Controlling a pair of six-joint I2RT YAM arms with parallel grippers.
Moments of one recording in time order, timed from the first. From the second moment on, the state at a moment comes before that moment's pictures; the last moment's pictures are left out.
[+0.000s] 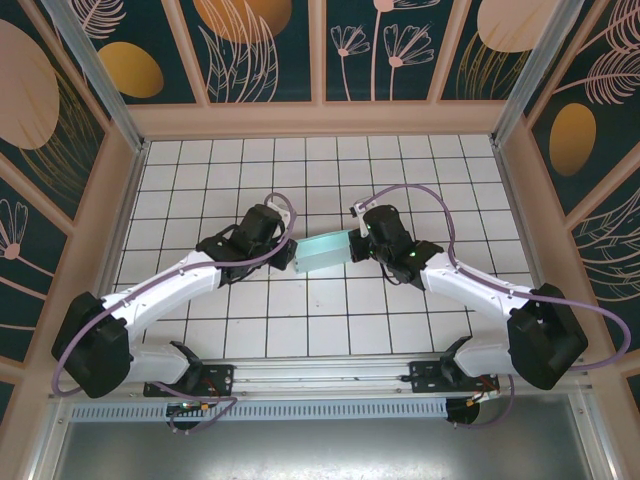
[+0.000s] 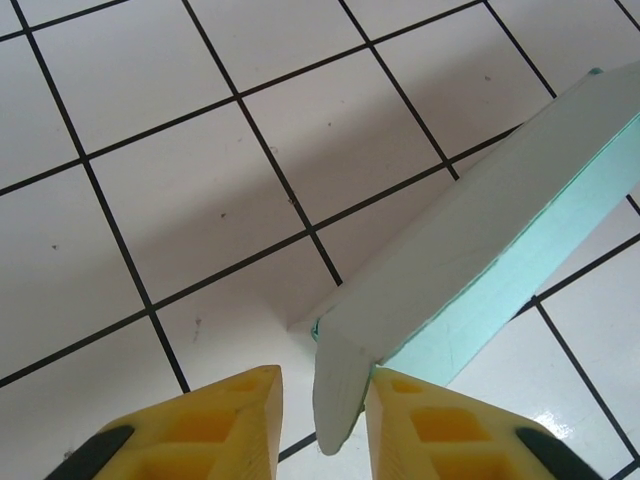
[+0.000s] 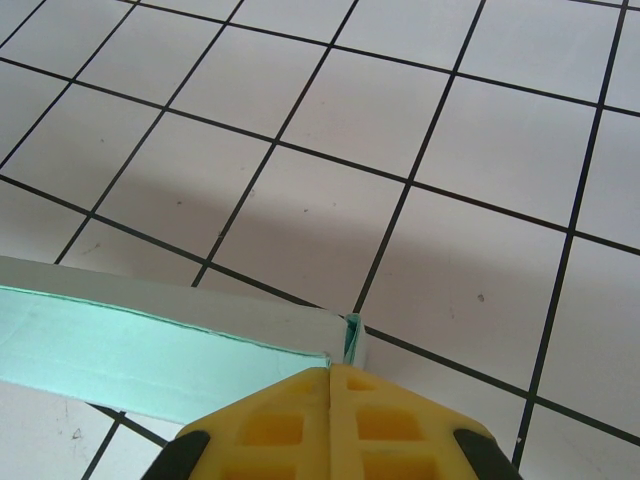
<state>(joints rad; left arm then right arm) -0.70 1.32 0.89 -0.39 -0.05 -0.26 0.72 1.31 0.78 -0.14 0.12 0.22</state>
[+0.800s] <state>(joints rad) -0.70 1.36 0.90 -0.37 -0.05 -0.39 0.72 1.31 0.78 -0.14 0.12 0.22</state>
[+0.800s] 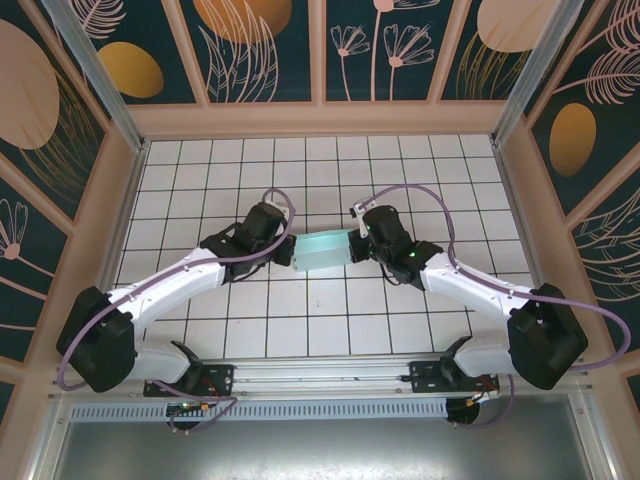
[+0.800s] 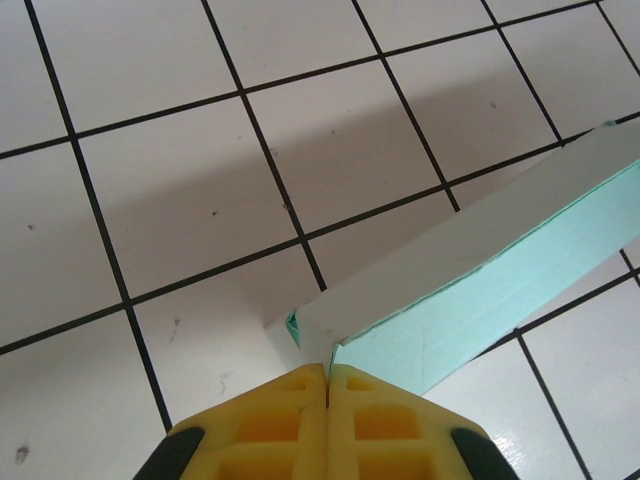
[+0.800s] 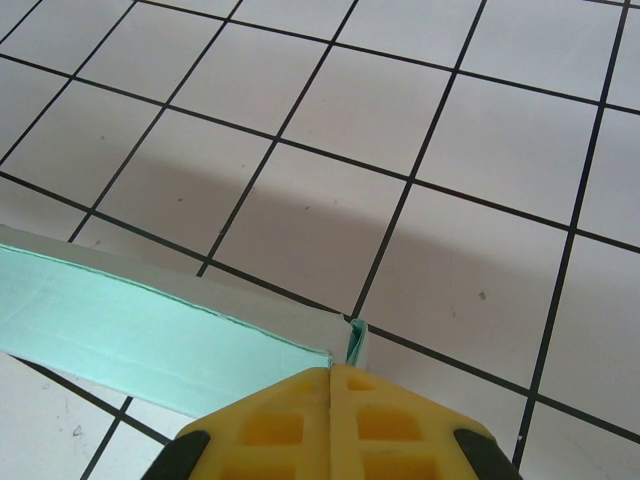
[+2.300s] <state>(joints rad) -0.69 1.42 0.90 -0.30 -0.03 -0.63 0.73 1.30 0.72 -0.08 0.17 0.24</state>
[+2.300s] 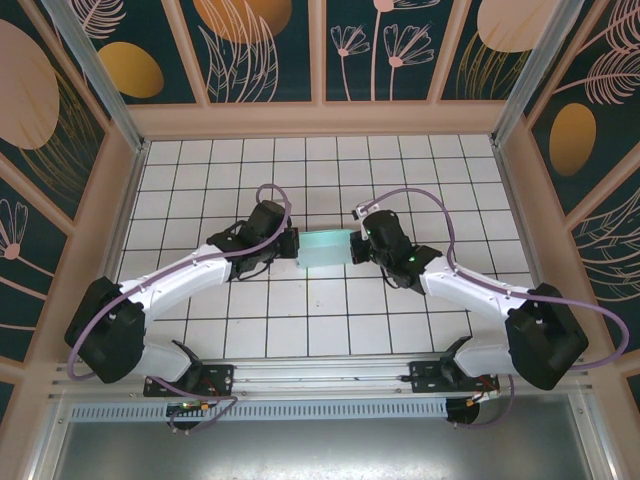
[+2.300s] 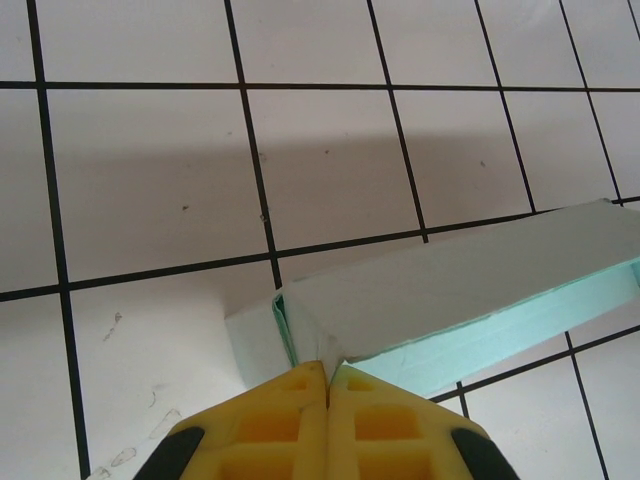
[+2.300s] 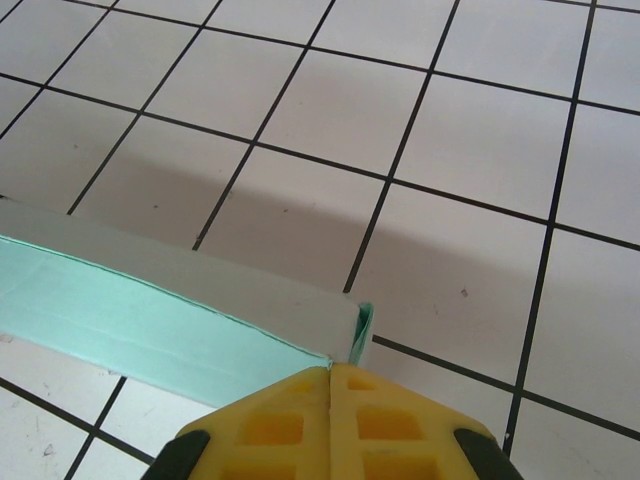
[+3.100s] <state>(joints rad) -0.69 1.39 0.83 -0.22 0.00 -0.63 0.72 1.15 0.68 0.01 0.10 0.22</state>
